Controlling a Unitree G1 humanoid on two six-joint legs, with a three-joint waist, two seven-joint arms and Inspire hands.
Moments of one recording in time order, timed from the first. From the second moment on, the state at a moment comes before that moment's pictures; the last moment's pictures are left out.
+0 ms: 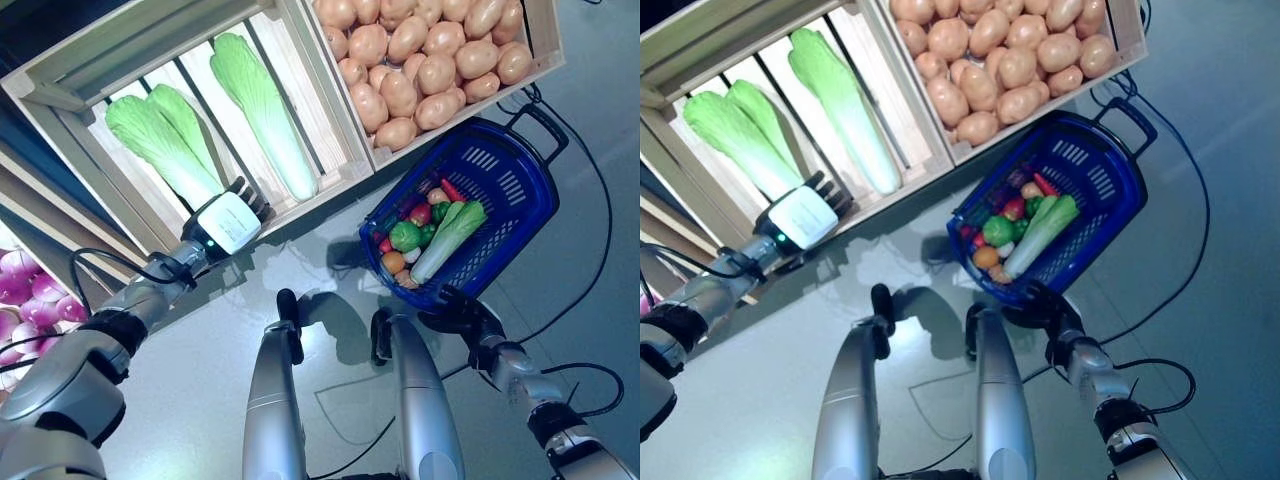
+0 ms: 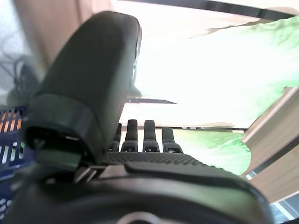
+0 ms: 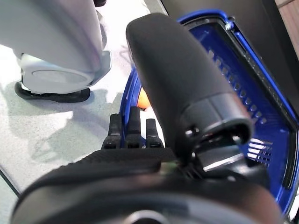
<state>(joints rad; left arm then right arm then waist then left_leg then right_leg) -0.84 0.91 -0.86 0.84 1.30 0.01 0.59 -0.33 -0.50 0.32 0.75 0.72 -0.05 0.02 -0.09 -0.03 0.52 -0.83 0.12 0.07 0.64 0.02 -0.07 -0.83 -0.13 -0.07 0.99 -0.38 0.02</state>
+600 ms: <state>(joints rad) -0.92 0.94 -0.86 0.89 1.38 0.02 0.65 -0.32 -0.54 0.31 0.73 0.76 -0.06 0.02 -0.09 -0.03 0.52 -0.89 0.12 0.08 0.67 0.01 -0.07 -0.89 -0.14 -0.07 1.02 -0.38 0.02</state>
